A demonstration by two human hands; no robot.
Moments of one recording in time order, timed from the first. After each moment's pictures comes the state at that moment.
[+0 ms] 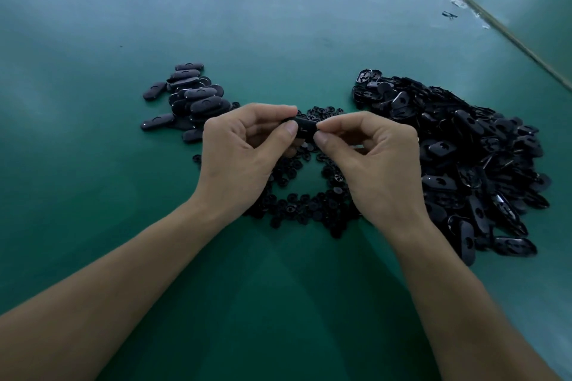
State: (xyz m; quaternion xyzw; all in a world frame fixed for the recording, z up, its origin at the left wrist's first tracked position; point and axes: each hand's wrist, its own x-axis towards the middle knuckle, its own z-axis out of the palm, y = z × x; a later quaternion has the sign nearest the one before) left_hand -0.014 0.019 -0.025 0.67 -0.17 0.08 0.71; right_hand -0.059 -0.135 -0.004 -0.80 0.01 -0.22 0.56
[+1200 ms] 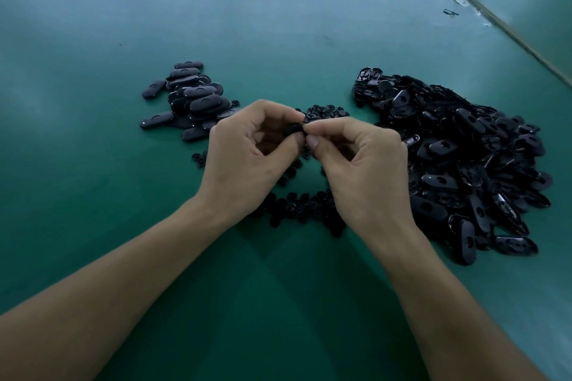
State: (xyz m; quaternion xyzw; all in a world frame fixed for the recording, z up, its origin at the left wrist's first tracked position) left_hand -0.017 0.016 -0.024 0.71 -0.22 0.09 0.66; right_hand -0.063 -0.120 -0.008 -0.83 0.01 -0.24 0.50
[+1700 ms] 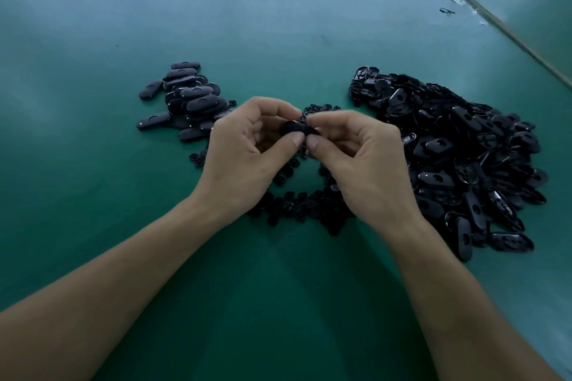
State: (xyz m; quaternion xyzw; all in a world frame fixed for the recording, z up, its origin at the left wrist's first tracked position) left_hand -0.015 0.019 -0.024 0.70 -0.24 0.06 0.67; right_hand -0.059 -0.132 -0.006 -0.80 0.00 -0.16 0.58
